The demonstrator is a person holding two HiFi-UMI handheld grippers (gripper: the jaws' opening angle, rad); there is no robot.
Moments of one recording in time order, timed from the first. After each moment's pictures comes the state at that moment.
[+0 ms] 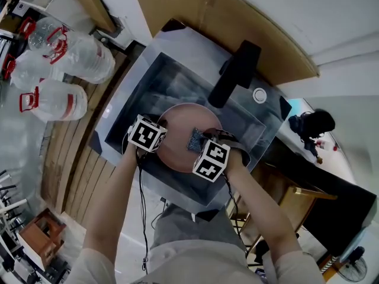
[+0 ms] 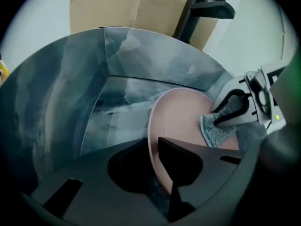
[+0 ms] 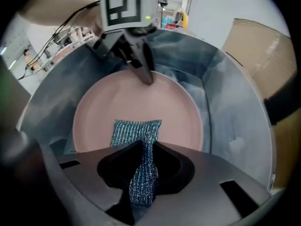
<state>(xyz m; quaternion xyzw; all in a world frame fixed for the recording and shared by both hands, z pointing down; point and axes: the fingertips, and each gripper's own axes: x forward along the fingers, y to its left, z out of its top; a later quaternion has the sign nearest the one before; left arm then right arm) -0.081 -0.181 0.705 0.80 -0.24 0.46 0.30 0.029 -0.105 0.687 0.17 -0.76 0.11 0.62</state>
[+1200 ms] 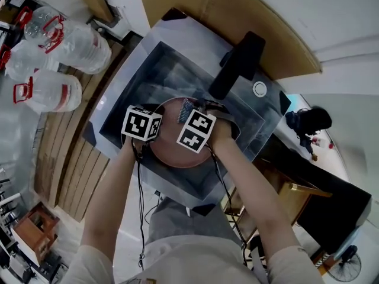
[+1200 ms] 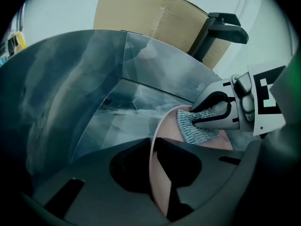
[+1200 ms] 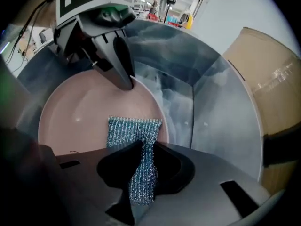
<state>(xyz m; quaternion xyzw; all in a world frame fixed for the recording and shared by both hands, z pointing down) -0.078 -0.195 0.699 0.79 -0.31 0.38 0.36 0.014 -0.185 0.698 0.19 -0.74 0.04 0.65</state>
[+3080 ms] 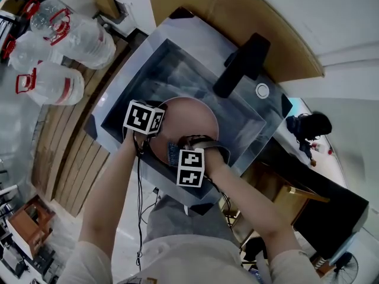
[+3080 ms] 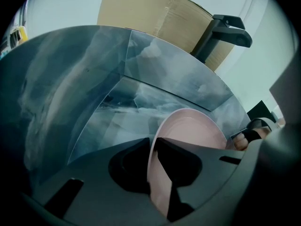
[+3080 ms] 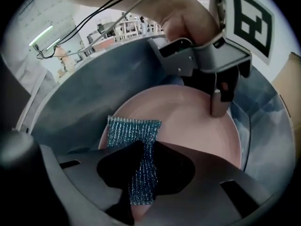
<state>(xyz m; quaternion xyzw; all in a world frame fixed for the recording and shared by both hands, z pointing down) -0.083 -0.196 0.697 0.78 -0.32 0.38 0.38 -0.055 -0.031 0.695 -0.03 -0.80 0.02 0.59</state>
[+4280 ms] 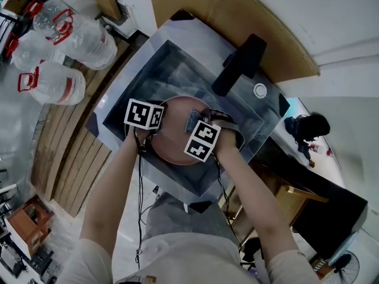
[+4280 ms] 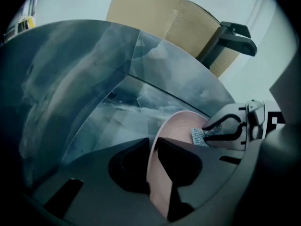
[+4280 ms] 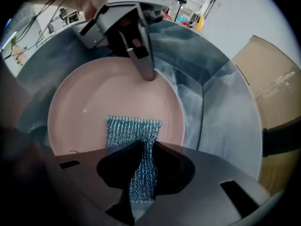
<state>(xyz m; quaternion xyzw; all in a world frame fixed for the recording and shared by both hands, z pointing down) -0.084 -0.196 0.698 0.77 -0.34 0.36 0.41 0.030 -0.141 0.698 0.16 -0.72 0.01 0.67</state>
